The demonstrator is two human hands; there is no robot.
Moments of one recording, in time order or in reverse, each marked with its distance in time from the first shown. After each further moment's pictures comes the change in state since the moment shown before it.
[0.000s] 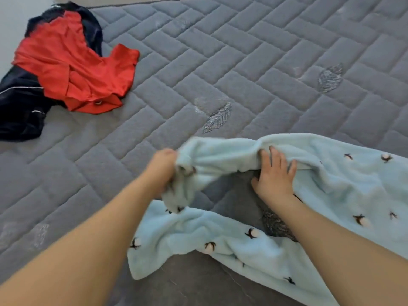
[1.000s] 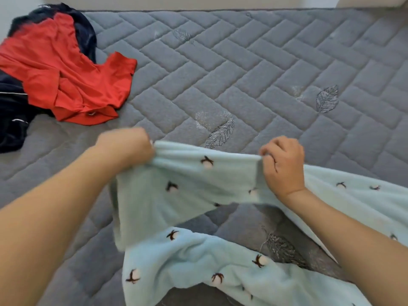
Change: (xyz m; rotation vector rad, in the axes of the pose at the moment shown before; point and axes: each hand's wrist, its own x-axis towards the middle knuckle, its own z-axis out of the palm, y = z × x) left_hand 0.041 0.069 -0.098 1.256 0.112 0.310; right_hand 0.054 -0.028 -0.075 0.415 0.579 -0.308
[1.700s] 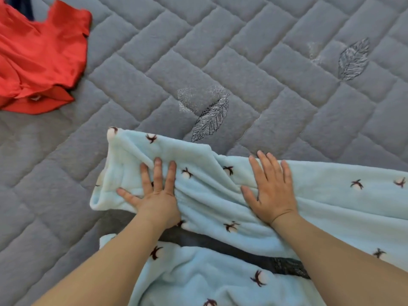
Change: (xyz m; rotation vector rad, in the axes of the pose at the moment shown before) left_hand 0.021 0.091 0.191 -0.119 -0.302 -0.111; right_hand -0.084 0.069 0.075 -0.365 -0.610 0.081
